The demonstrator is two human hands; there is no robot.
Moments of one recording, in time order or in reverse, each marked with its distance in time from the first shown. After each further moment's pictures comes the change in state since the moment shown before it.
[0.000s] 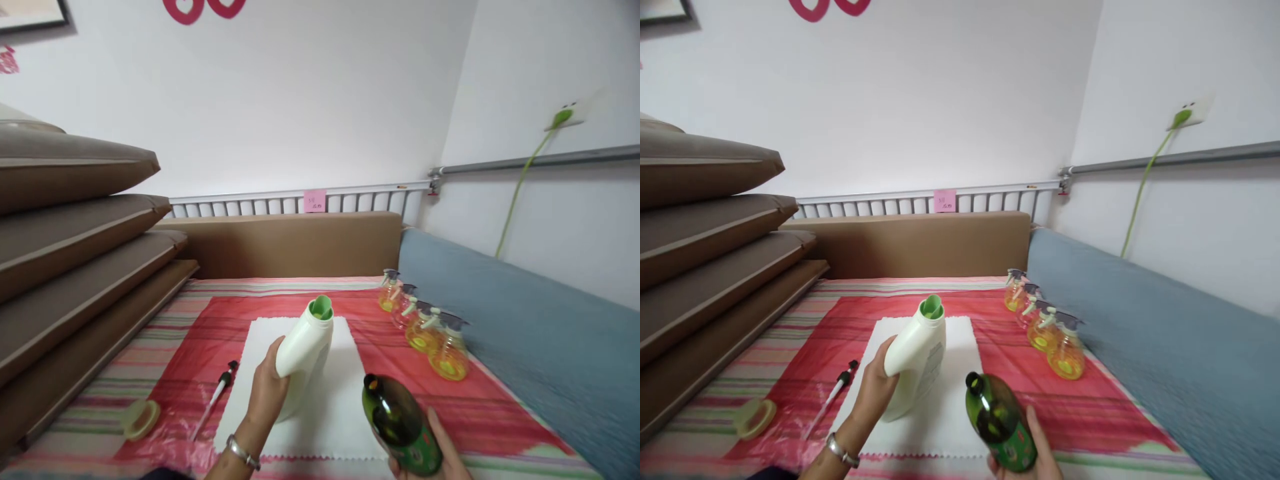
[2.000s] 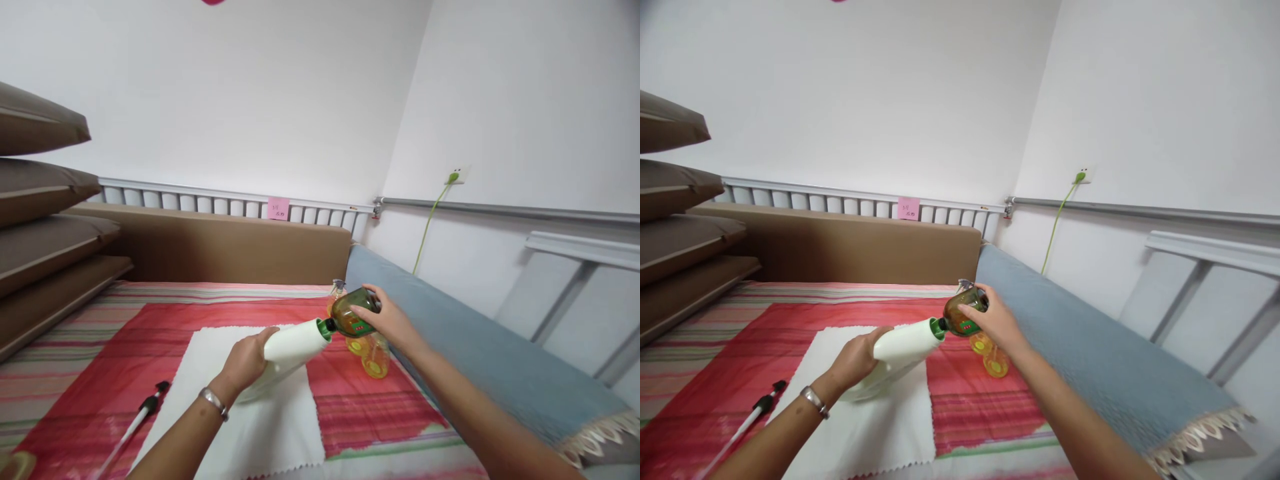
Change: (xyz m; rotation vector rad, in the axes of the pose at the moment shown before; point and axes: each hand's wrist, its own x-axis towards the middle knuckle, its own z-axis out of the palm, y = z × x) left_hand 0.064 0.056 0.035 0.402 -0.412 0.130; right_hand 0.013 -0.195 0.115 -1.514 0.219 -0.978
